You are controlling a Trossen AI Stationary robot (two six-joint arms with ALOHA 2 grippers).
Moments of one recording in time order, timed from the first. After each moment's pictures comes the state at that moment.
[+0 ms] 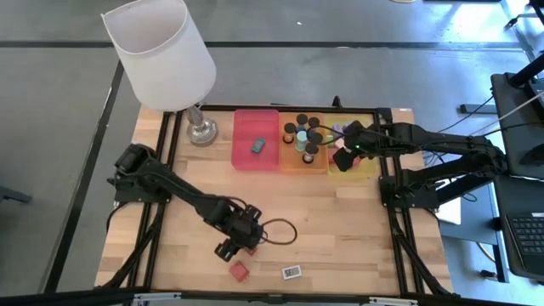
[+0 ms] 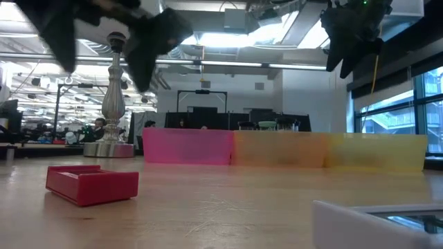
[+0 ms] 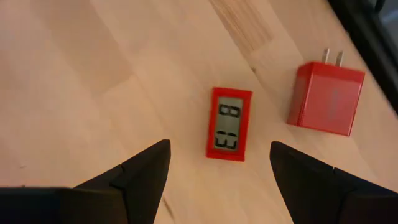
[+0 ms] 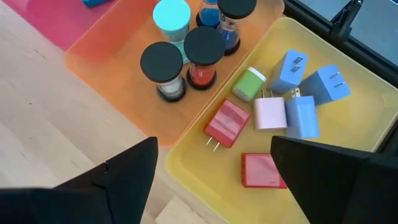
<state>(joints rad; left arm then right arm) -0.45 1.79 1.35 -0.76 0.02 0.08 -0.11 1.10 1.08 -1.11 0.35 0.67</state>
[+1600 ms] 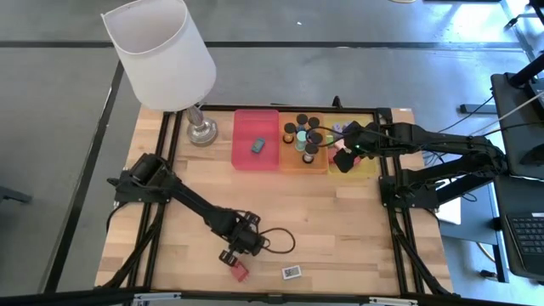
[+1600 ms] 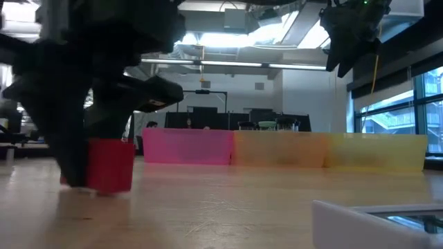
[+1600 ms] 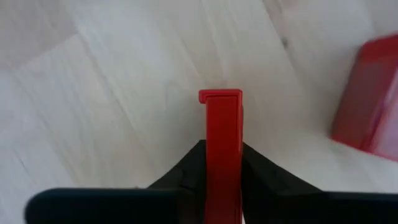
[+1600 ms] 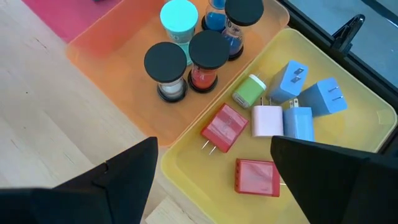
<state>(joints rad) -0.48 1.95 1.25 -0.59 -0.01 -0.02 -0.11 1.10 1.08 -1.10 0.35 0.59</state>
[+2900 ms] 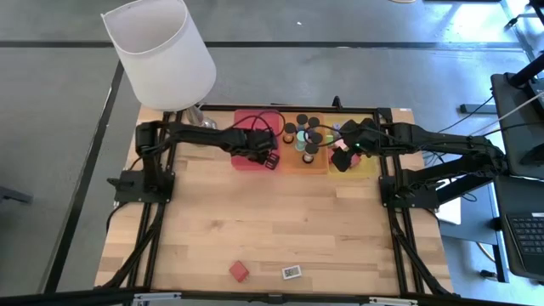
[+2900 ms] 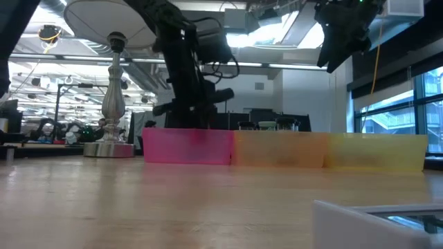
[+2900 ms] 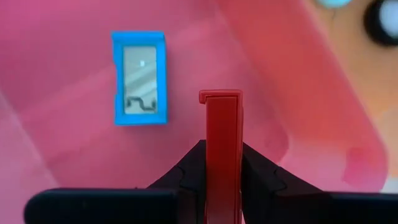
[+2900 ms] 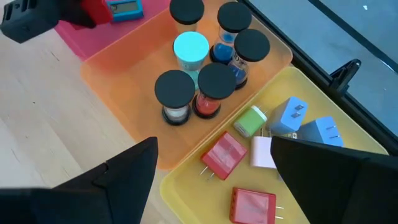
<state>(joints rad) 0.25 1.86 1.25 -0.58 -0.22 -0.83 -0.11 1.10 1.08 -1.00 0.39 0.46</state>
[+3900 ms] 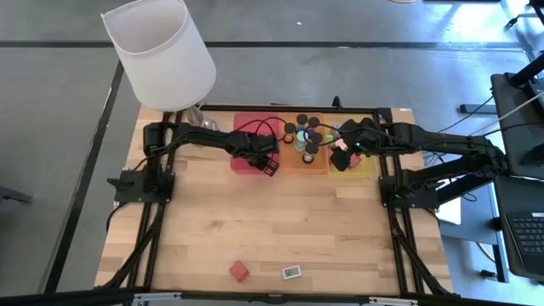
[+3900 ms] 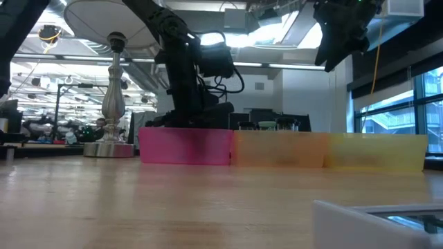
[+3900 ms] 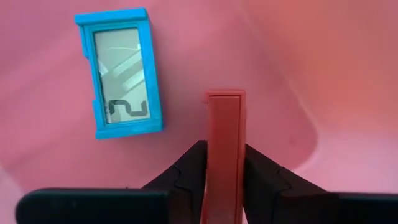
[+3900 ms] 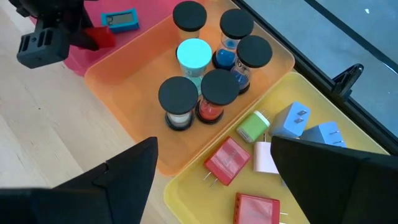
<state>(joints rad) 0.24 1.93 1.26 -0.58 -0.14 -0.75 -0.11 1.10 1.08 -0.98 0.39 0.46</state>
